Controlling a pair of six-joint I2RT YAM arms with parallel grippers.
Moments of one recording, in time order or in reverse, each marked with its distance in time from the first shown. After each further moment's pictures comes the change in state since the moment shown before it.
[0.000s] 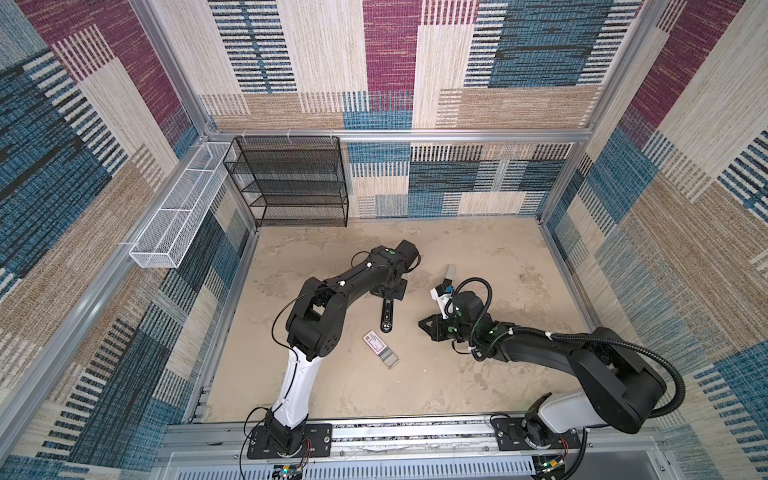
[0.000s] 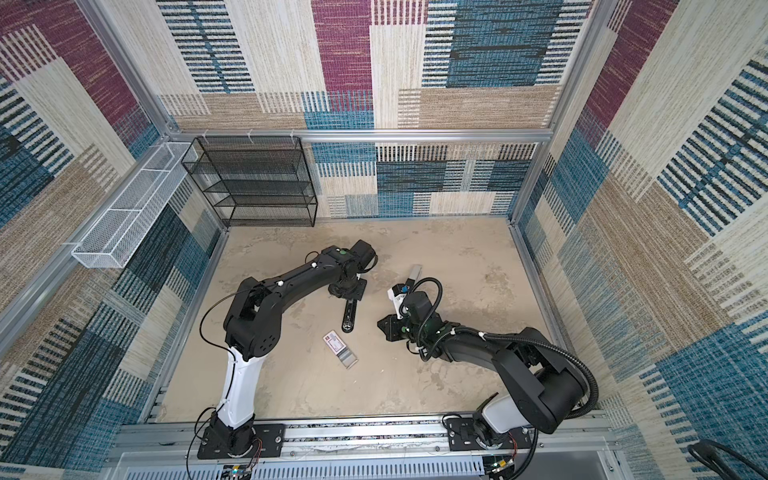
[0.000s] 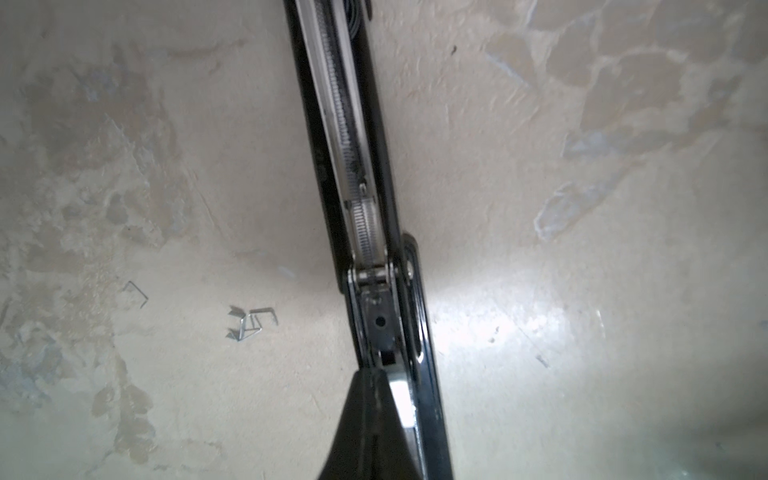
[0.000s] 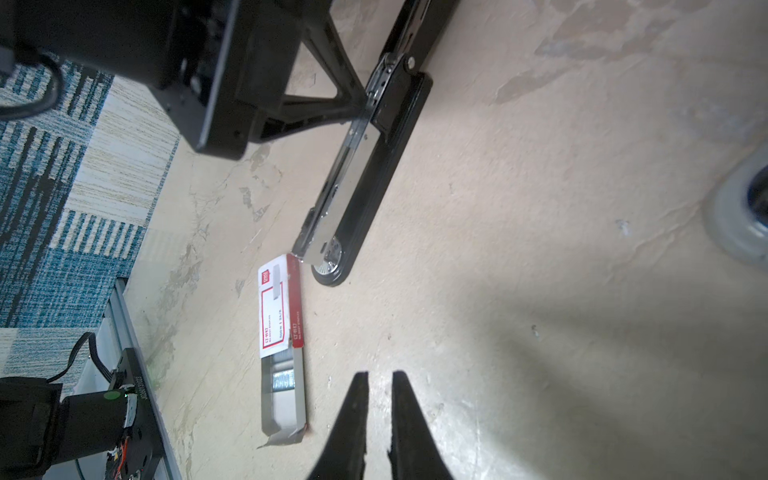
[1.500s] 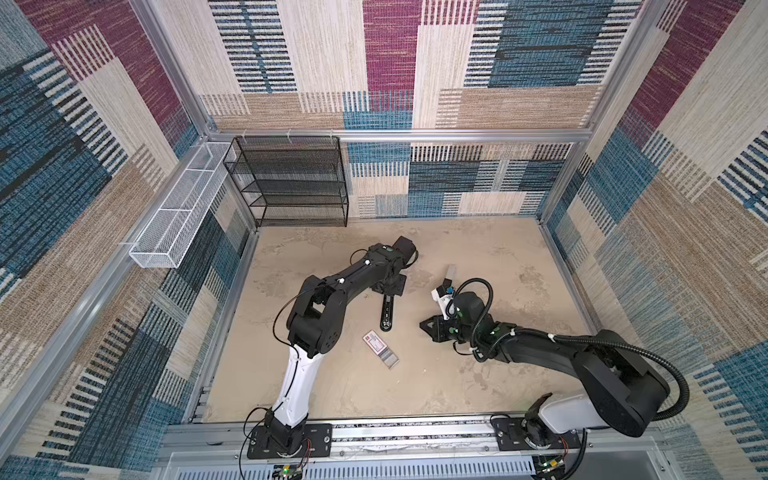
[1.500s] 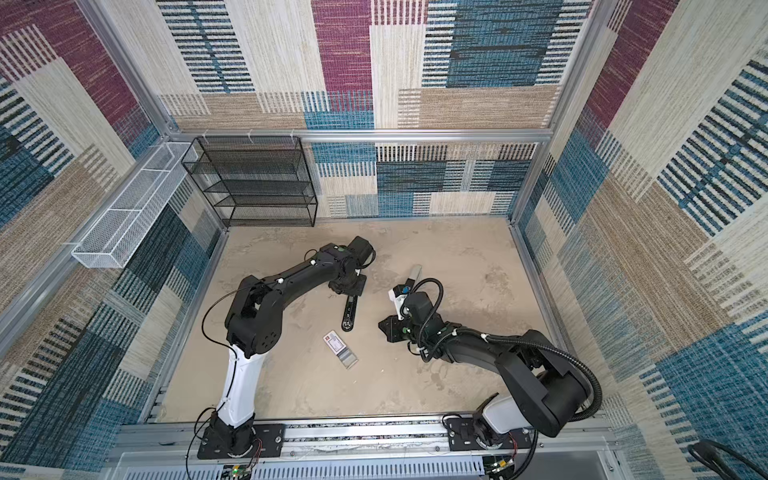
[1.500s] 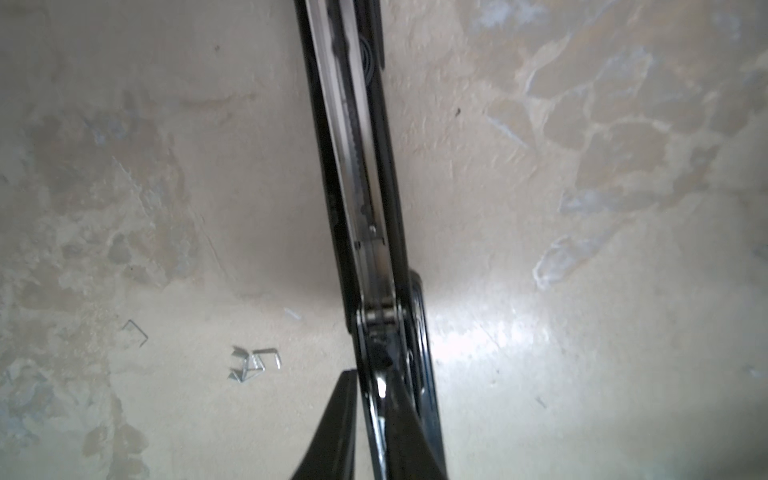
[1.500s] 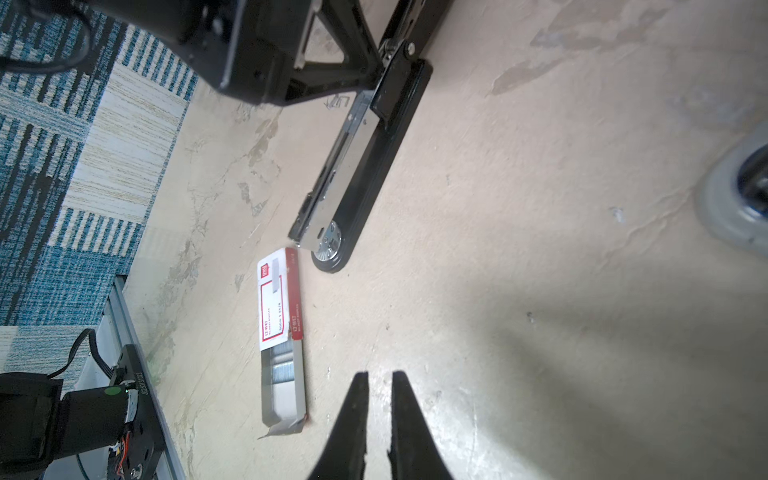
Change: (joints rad) left arm 0.019 0.005 0.001 0.023 0.034 0.013; right arm 0.000 -0.018 -0.006 -0.022 0.001 0.000
